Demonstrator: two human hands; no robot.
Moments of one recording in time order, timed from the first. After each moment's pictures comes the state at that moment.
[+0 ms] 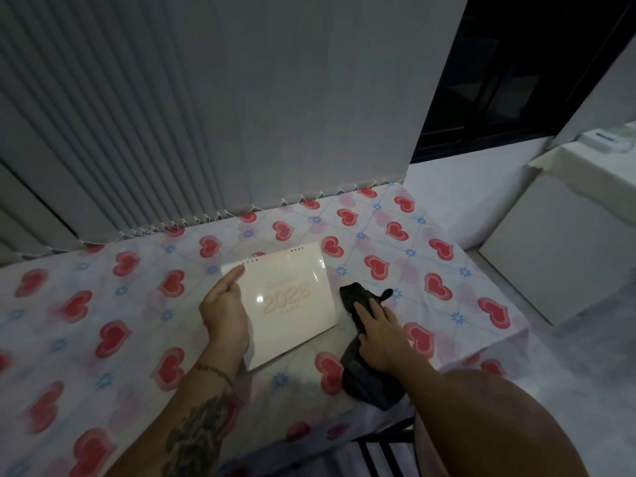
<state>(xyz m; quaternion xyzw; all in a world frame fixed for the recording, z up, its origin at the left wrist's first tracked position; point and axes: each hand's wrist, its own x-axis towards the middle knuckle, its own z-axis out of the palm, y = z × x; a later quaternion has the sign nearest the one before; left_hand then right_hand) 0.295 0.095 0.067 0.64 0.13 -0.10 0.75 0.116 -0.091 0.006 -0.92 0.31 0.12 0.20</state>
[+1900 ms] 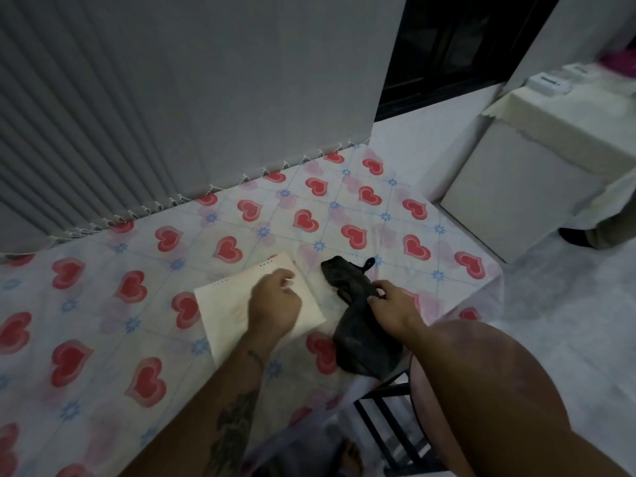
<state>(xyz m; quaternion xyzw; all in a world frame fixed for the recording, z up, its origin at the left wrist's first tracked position) 0.269 0.041 0.021 0.87 -0.22 -0.21 0.39 0.095 -0.099 0.022 -0.75 0.51 0.00 0.42</state>
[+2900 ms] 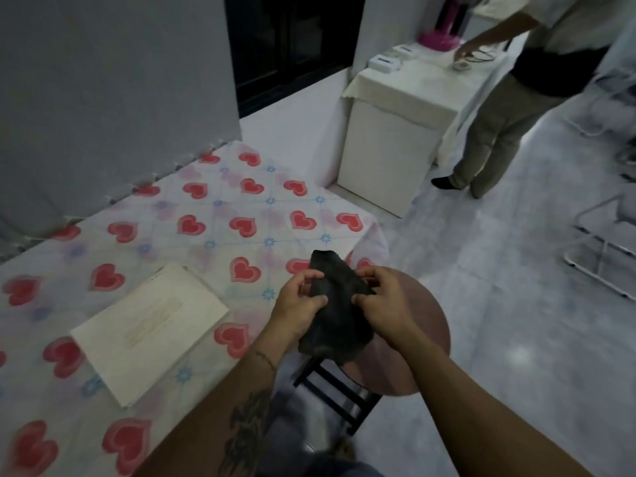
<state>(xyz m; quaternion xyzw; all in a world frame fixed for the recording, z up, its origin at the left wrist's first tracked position) 0.095 -0.012 0.028 0.64 -0.36 -0.50 0.46 -0.068 -0.051 0.062 -0.59 0.58 -0.29 0.47</state>
